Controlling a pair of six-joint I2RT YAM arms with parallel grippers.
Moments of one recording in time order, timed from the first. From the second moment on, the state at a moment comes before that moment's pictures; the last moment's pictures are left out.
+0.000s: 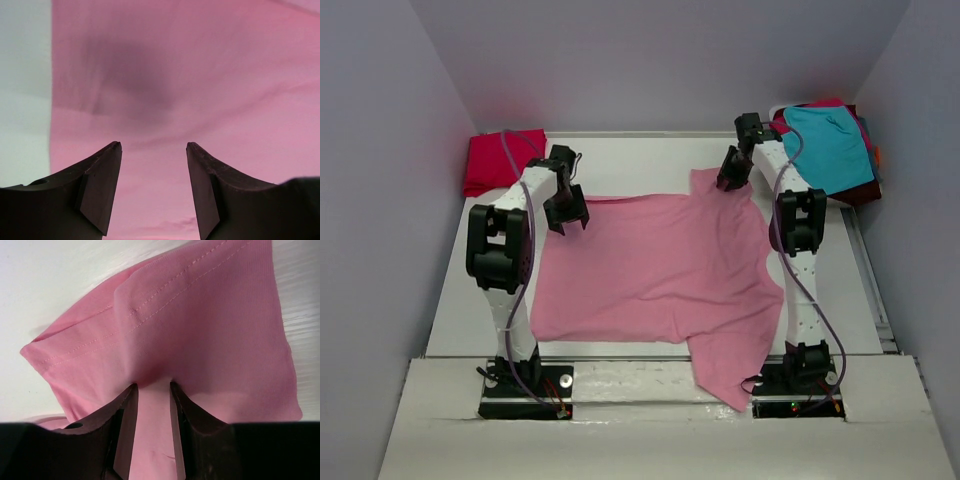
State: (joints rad) left arm -0.19 1.98 1.53 -0.88 -0.03 -0.47; right arm 0.13 2.57 2.40 -0.97 -0.04 0.55
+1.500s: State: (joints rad) left arm -0.10 2.44 2.17 -0.97 -0.08 -0.48; right arm 0.09 2.51 2.29 -0.93 -0.10 0.49
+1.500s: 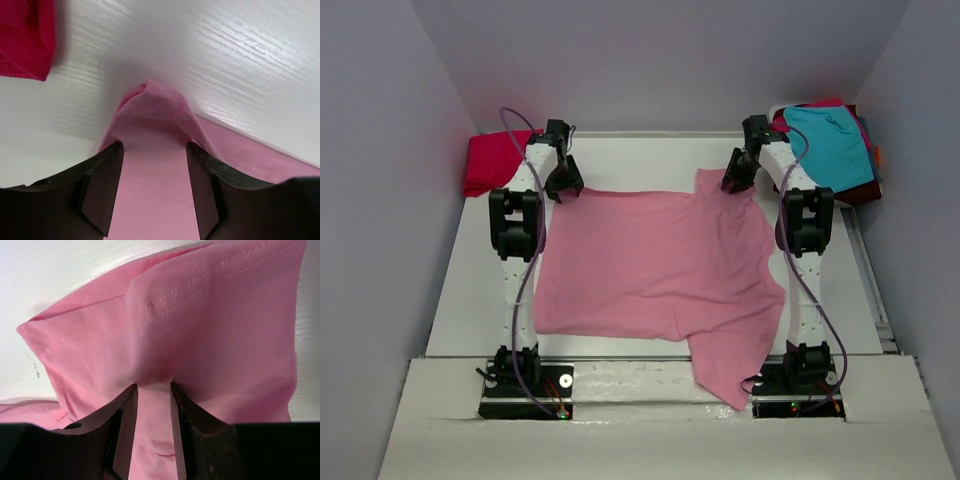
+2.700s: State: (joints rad) left arm -0.03 2.43 2.12 -0.80 -0.16 -0.53; right arm 0.09 2.60 2.44 -0.90 -0.18 0.45
